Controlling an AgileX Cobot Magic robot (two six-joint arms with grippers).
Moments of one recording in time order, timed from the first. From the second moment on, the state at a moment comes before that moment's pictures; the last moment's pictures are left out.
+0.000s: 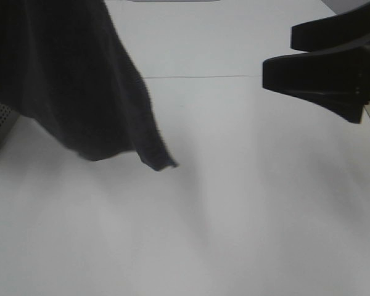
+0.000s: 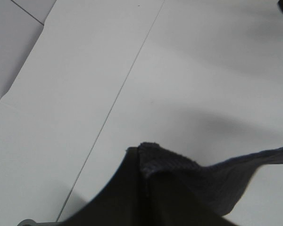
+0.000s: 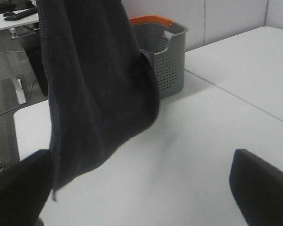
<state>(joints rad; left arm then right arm) -0.64 1.42 -1.91 0.02 1.23 0.59 0.08 1.13 -0.64 1.48 0.91 -1.76</state>
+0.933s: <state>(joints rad) -0.66 1.49 -1.91 -0.02 1.20 0.55 0.61 1.44 -0.79 1.54 0.64 -1.74</state>
